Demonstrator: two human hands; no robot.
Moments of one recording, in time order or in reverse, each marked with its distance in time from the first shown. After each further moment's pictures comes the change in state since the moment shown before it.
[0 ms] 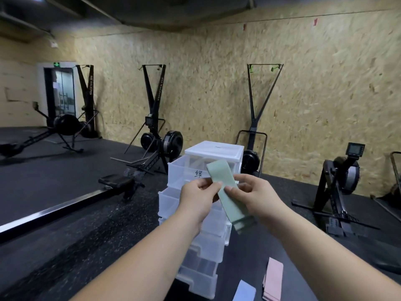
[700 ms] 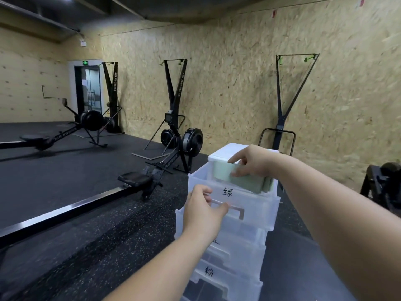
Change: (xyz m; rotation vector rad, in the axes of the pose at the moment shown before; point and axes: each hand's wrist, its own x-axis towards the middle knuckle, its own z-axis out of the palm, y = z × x) left_hand 0.108 -0.043 -0.063 0.622 0.286 0.125; right_hand 0.246 -0.021 0.033 -0.836 -0.352 -0.052
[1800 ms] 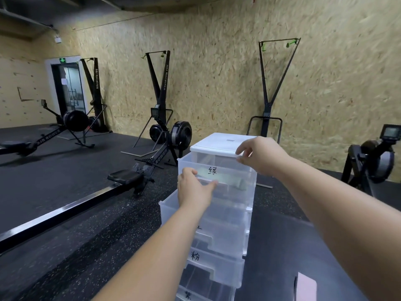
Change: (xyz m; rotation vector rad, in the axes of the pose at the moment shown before) left_hand 0.032 0.012 0.042 0.133 0.048 -0.029; right_hand -0.056 0.053 -0.001 -0.141 0.359 0.042
